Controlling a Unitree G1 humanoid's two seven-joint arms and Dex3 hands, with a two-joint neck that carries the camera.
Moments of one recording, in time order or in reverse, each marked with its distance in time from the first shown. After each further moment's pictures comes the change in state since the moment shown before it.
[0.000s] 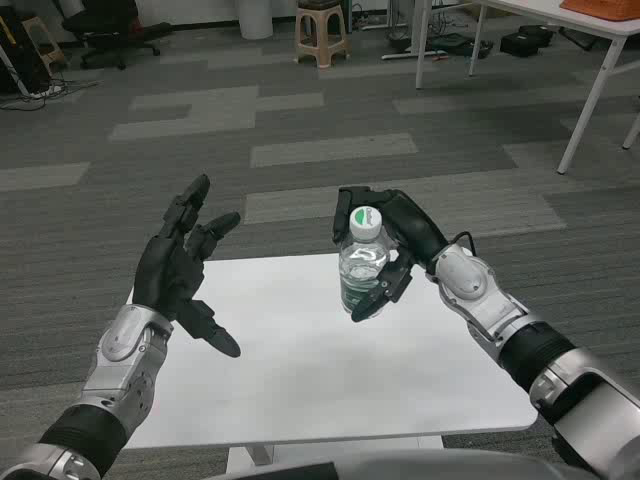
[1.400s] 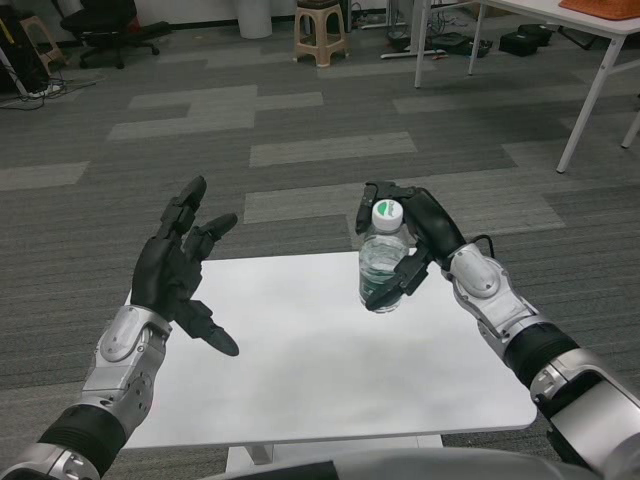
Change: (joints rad) left arm -0.002 0.000 -0.001 0.016 -0.019 0.000 0.000; right arm -0.001 0.015 -0.086 0.122 0.001 -0.020 -0.007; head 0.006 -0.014
